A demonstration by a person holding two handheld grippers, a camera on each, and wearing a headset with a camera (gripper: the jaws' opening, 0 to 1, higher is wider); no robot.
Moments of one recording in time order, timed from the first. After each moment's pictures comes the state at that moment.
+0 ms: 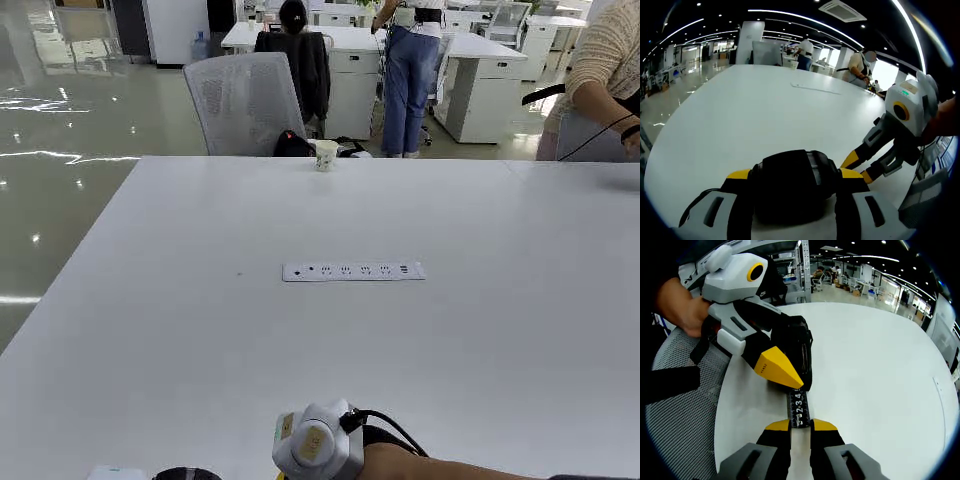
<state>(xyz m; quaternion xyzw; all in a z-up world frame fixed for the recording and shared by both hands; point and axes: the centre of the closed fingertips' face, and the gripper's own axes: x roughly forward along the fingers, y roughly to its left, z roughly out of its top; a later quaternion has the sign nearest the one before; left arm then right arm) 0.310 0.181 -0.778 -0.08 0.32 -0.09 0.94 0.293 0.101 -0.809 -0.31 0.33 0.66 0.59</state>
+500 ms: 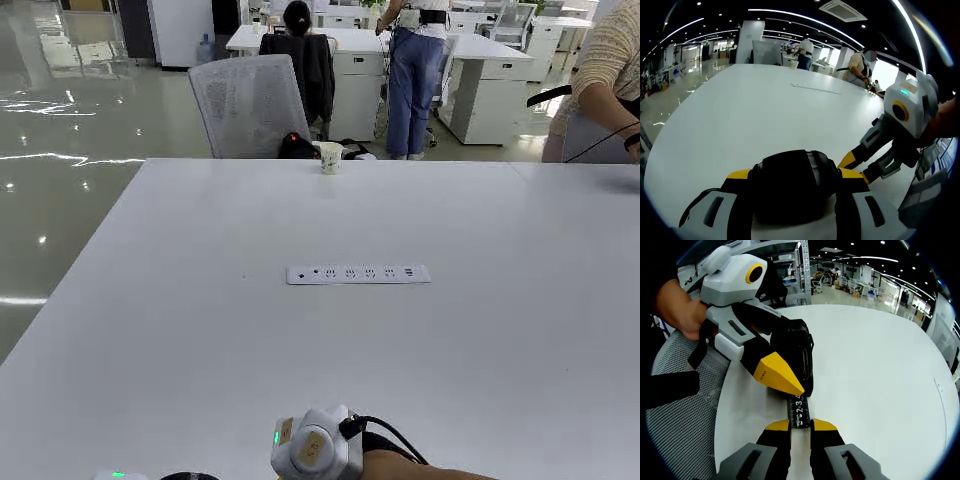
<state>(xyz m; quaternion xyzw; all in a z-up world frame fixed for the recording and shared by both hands) 0.310 0.180 -0.778 -0.08 0.32 -0.09 0.94 0.291 0.110 -0.809 -0.30 0.33 0.67 0.60</state>
